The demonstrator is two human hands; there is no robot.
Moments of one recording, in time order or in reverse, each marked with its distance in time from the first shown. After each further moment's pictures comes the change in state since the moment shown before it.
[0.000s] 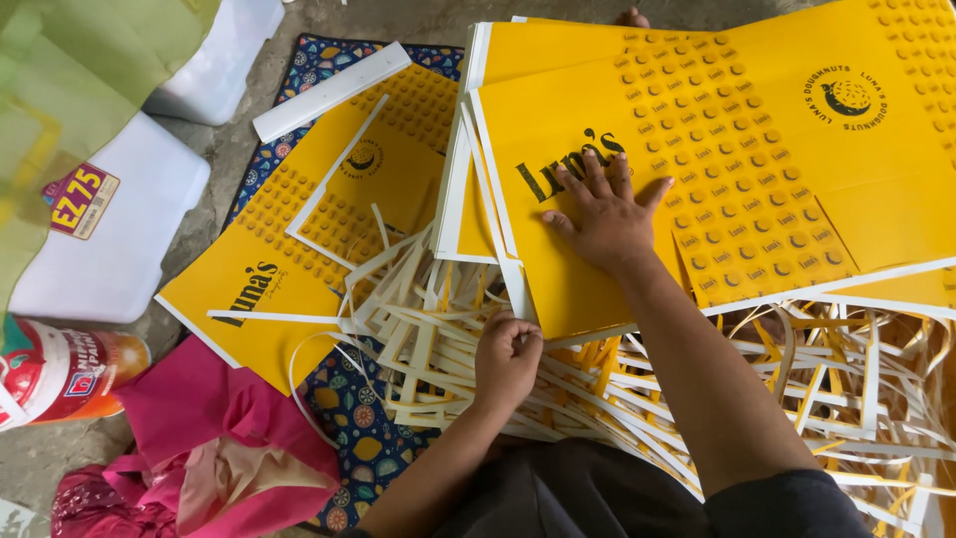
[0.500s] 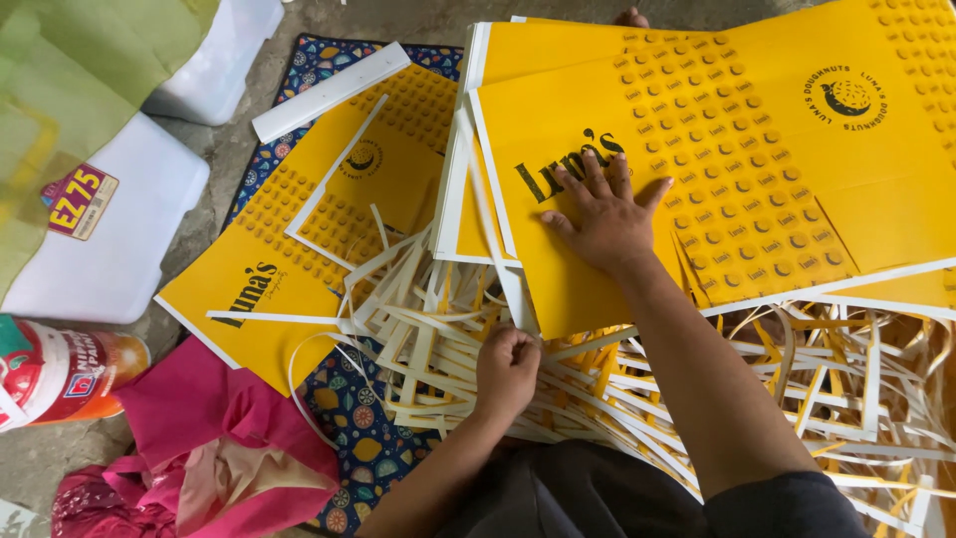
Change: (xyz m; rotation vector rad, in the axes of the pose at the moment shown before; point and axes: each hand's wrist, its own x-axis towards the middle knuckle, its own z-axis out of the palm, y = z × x) left_hand -0.009 -0.022 0.004 0.013 -0.001 -0.030; right_hand -0.001 -0.003 -0.004 -0.011 -0.016 0.013
